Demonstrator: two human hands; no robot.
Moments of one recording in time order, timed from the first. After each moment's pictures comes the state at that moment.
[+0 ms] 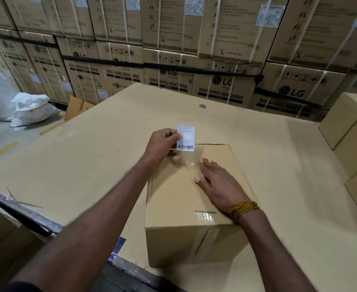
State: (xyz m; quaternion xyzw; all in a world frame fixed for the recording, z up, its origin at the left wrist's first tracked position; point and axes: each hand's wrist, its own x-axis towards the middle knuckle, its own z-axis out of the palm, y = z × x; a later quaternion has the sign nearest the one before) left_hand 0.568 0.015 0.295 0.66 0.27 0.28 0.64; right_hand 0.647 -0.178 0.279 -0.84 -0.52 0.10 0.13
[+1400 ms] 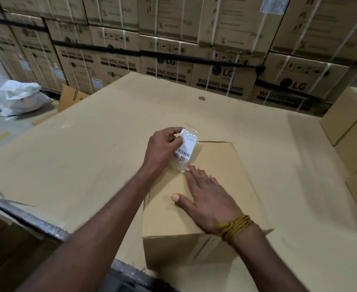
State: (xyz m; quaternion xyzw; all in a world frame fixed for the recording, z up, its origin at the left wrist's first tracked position) left_hand 0.575 0.014 0.279 0.73 0.28 0.34 0.53; right_hand 0.603 -0.173 0.283 -0.83 -0.54 0.15 0.03
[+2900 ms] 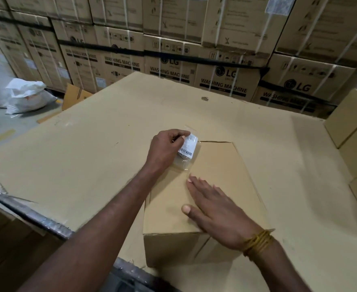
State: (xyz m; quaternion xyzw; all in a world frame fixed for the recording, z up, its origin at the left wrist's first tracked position) left_hand 0.578 0.018 0.269 0.74 0.27 0.33 0.52; right_hand 0.602 -0.202 0.293 -0.79 -0.57 0.22 0.05
